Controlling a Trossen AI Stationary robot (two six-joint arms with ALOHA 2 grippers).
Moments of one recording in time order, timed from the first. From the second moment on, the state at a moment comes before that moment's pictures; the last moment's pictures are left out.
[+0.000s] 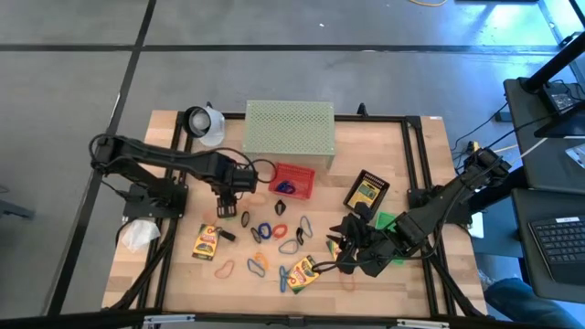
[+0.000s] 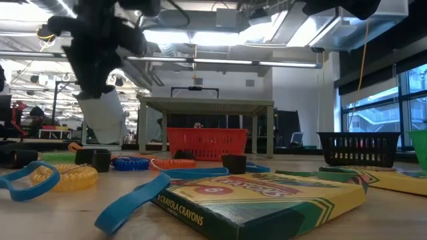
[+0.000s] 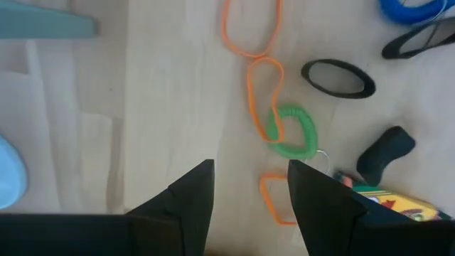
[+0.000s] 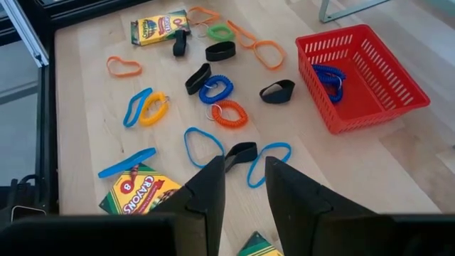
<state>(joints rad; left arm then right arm) -0.03 1.42 1.06 -1.19 -0.09 -0.22 0.68 1.52 1.18 -0.62 0.69 0.88</state>
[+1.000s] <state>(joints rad) -0.09 1.50 0.89 -0.95 -0.08 -0.18 0.68 1.52 1.18 -0.61 0.69 0.87</state>
